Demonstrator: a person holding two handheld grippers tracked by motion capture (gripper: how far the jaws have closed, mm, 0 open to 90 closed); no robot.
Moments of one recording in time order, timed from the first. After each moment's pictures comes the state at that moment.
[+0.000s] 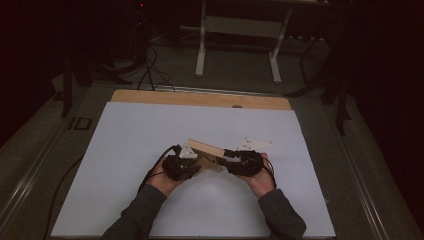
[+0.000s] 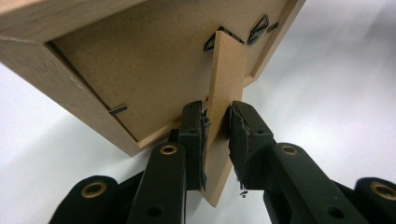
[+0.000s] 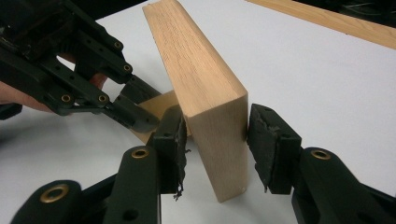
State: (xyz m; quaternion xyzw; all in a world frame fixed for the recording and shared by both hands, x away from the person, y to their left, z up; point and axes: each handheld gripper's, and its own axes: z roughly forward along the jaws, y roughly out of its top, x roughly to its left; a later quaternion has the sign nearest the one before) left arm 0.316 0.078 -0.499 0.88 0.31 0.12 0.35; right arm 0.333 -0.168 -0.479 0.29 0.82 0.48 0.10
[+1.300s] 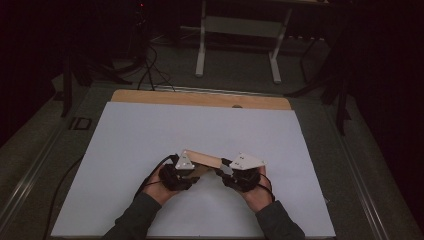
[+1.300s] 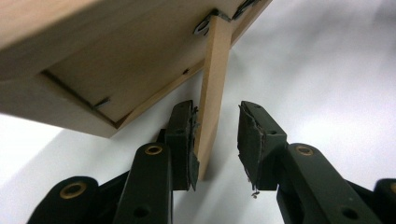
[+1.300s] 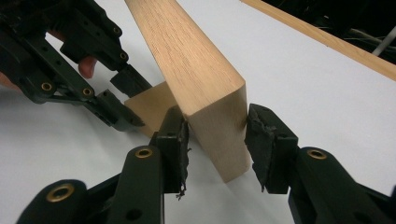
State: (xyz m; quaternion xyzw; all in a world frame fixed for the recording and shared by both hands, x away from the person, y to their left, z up) left arm 0.295 0.086 -0.512 0.89 0.28 0.11 0.35; right arm 0.290 -0.153 -0.484 0.26 0.84 0.45 0.19
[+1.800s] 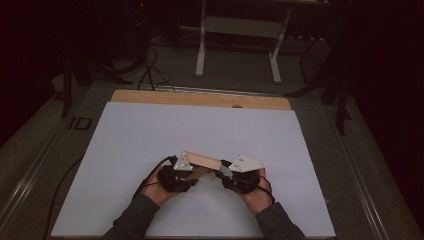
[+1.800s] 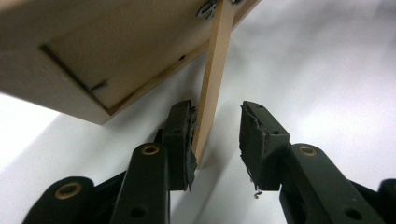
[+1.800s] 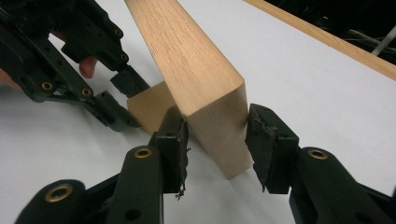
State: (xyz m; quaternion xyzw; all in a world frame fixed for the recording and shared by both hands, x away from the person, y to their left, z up) left arm 0.295 0.089 -0.518 0.89 0.28 0.09 0.35; right arm 0.286 -0.152 -0.486 0.26 0.84 0.44 0.19
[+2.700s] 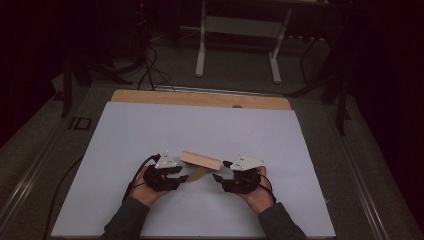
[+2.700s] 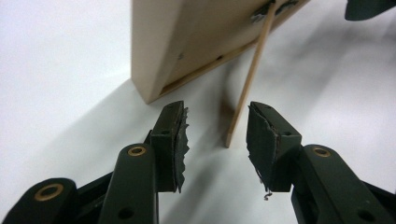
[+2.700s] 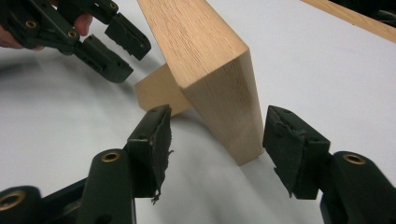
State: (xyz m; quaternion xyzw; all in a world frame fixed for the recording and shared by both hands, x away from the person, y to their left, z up) left arm 0.289 0.128 -0.514 0.85 0.33 0.11 0.40; right arm 0.293 -0.158 -0.494 0.26 0.85 0.44 0.15
